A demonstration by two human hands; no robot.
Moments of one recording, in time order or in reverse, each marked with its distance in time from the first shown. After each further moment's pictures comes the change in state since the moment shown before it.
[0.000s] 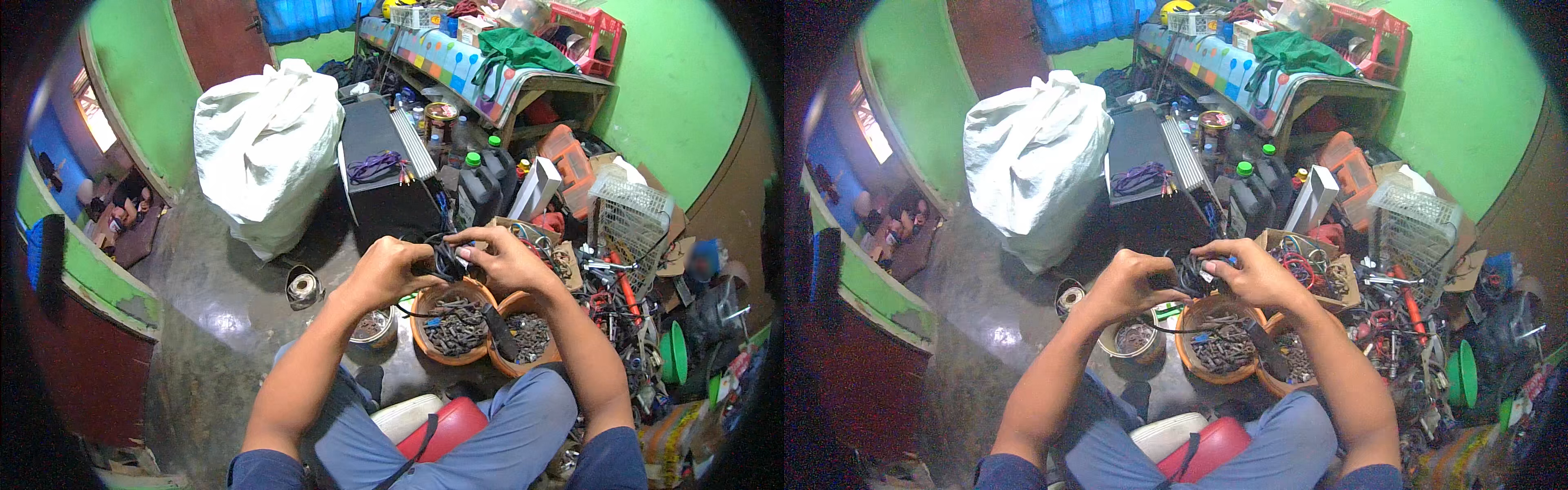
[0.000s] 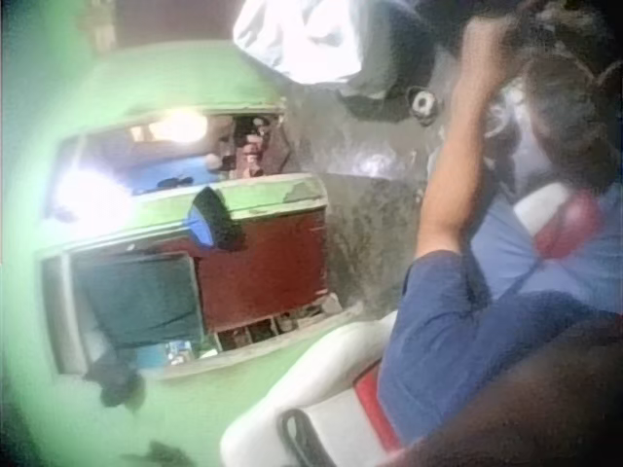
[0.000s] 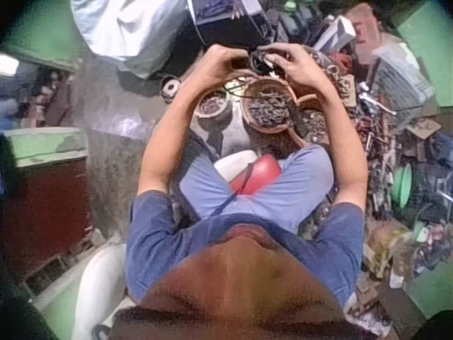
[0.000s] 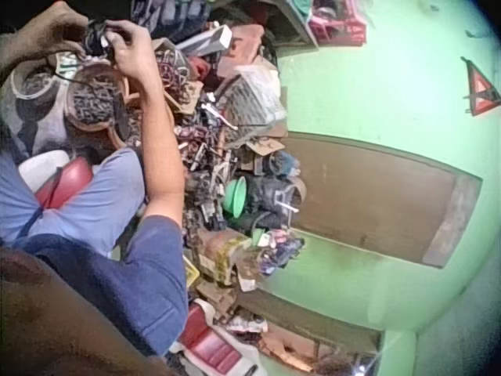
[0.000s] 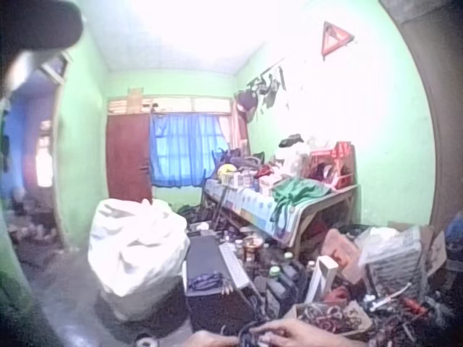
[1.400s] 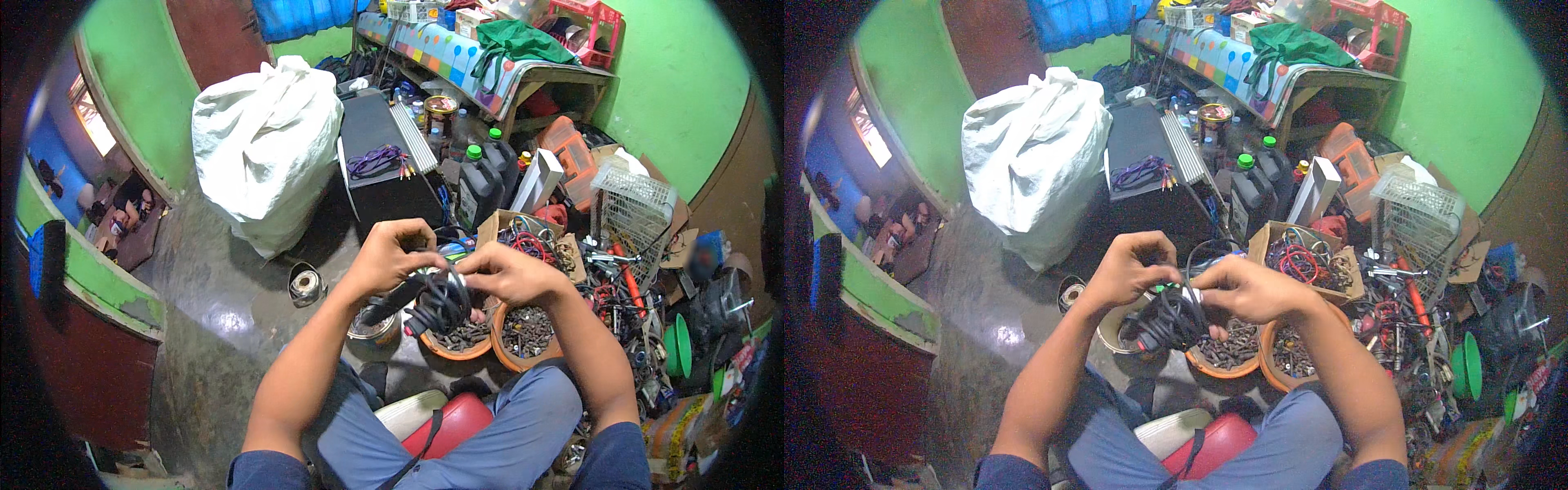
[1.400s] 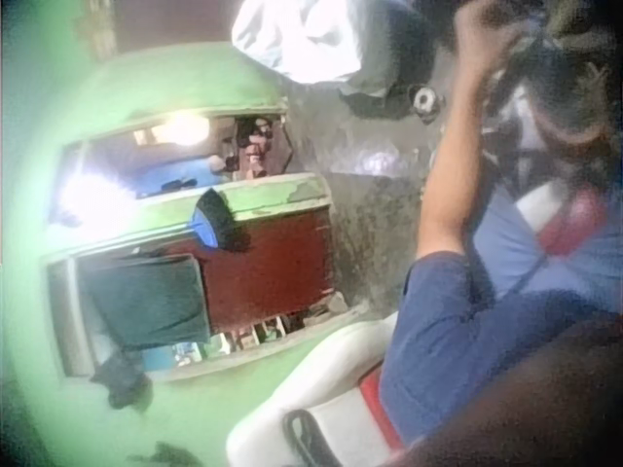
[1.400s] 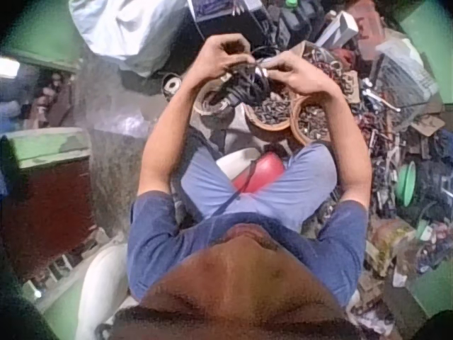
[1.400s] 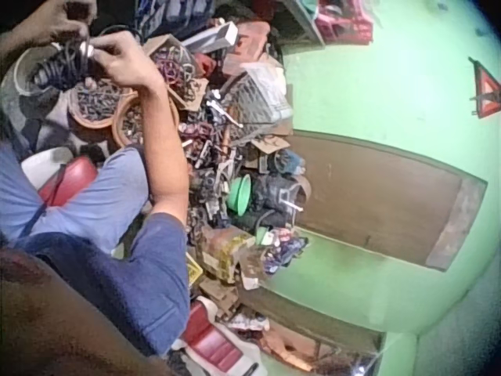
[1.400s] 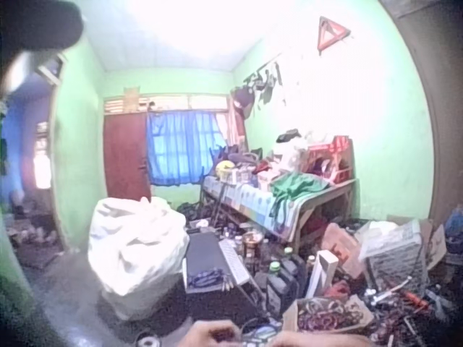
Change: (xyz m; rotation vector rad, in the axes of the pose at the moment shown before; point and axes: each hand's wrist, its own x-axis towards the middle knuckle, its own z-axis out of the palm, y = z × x) left_hand 0.006 -0.005 -0.001 -0.422 0.070 -0.235; right_hand -0.015 -0.018 0.003 0.220 -0.403 -0.034
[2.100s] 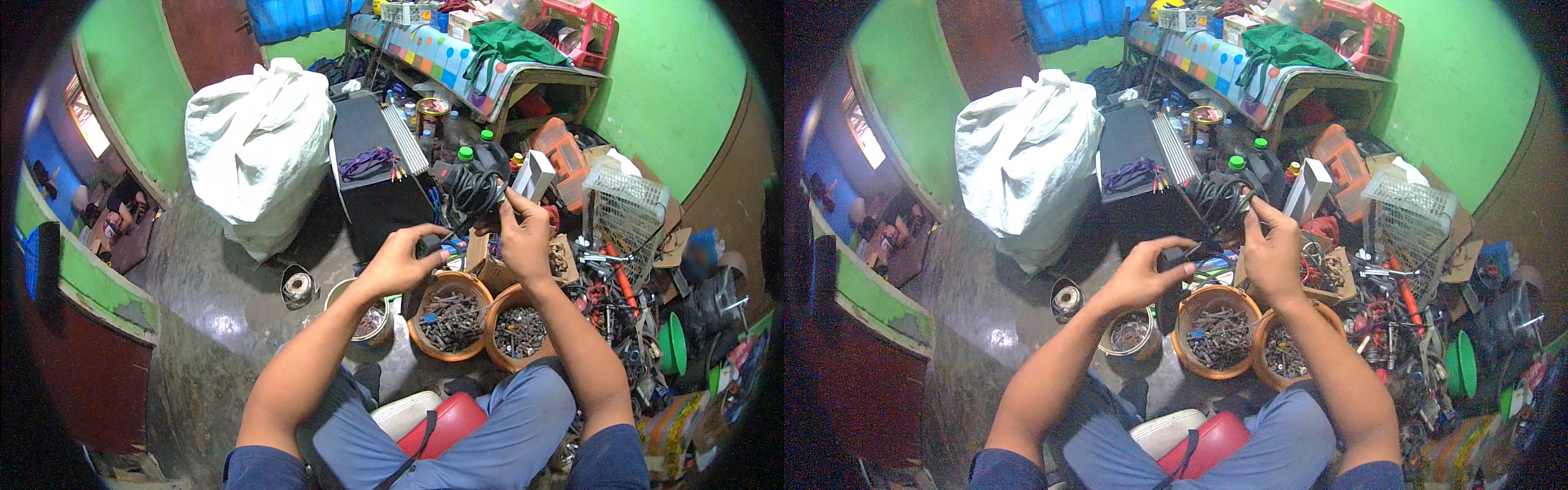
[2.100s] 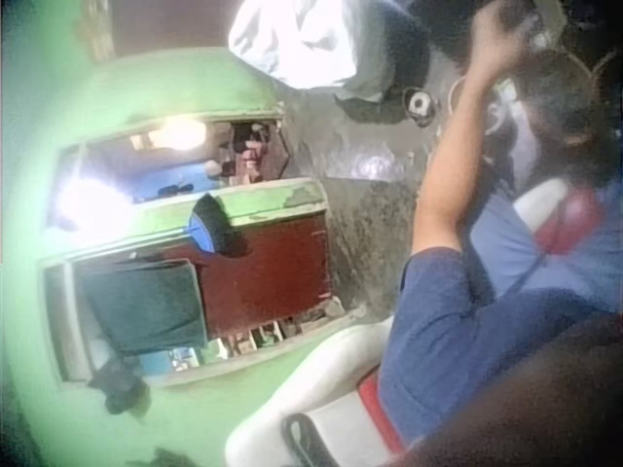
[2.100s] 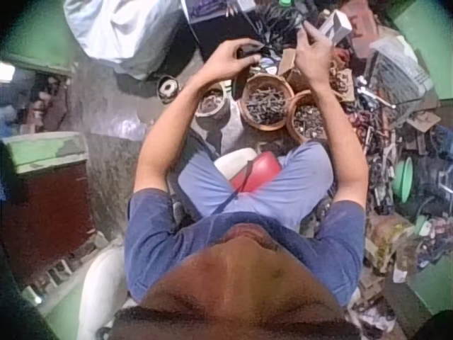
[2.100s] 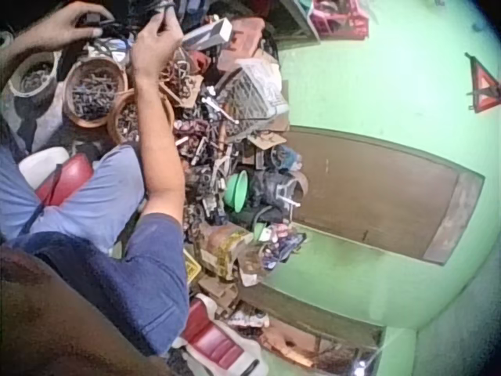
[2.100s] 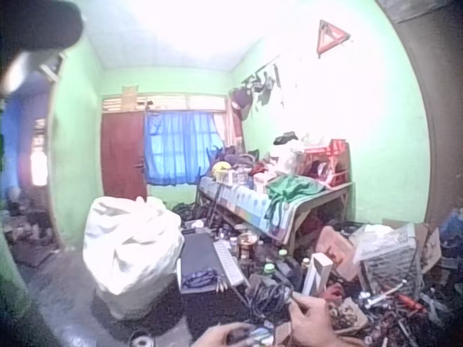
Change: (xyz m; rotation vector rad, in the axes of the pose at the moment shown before) left_hand 0.016 -0.023 0.028 0.025 -0.071 0.002; right_hand 0.013 0.037 -0.015 -0.242 1.269 -0.215
